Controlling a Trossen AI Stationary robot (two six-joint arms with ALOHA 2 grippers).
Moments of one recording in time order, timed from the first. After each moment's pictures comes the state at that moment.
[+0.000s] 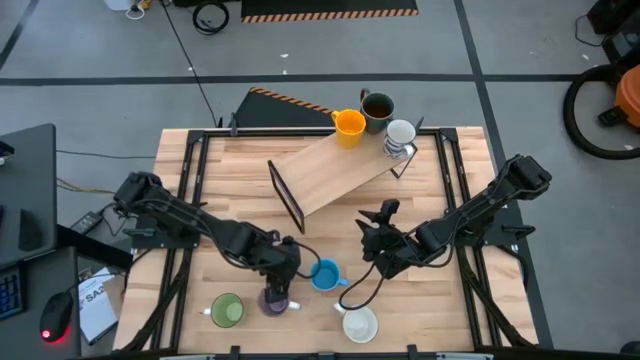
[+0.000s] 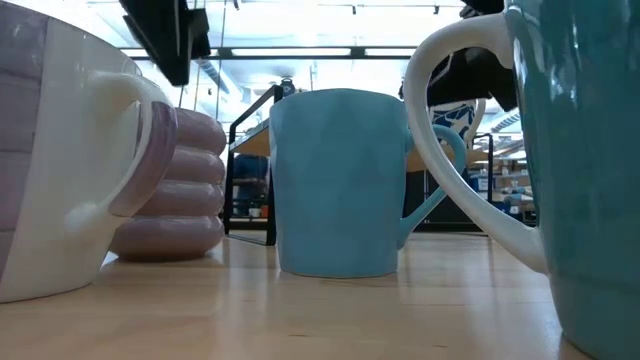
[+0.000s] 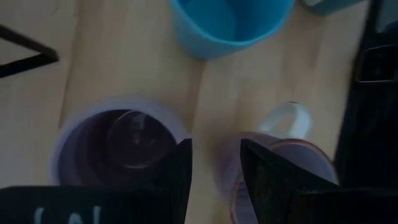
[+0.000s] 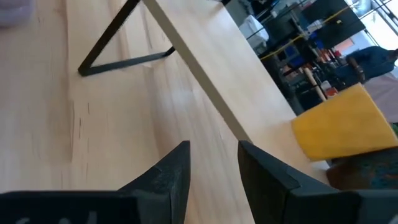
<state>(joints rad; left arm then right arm) -0.42 1.67 1.35 -0.86 -0.05 -0.64 0.49 1.51 0.87 -0.31 1.10 0.08</state>
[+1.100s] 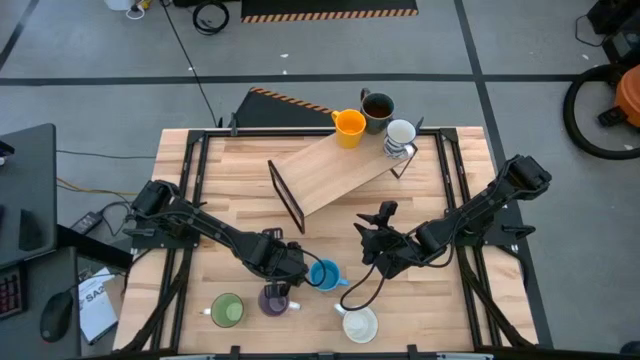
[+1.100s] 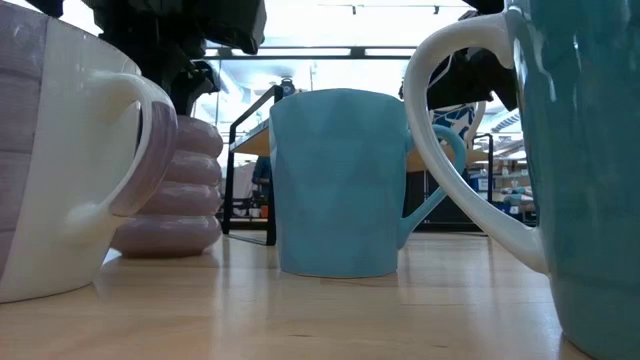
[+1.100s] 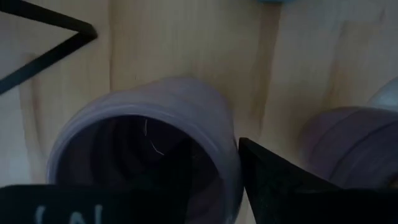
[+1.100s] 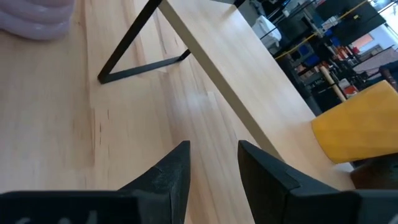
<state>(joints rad) -0.42 1.82 1.37 -0.99 -0.16 -0.48 0.50 1.51 0.86 -0.25 1.05 0.09</state>
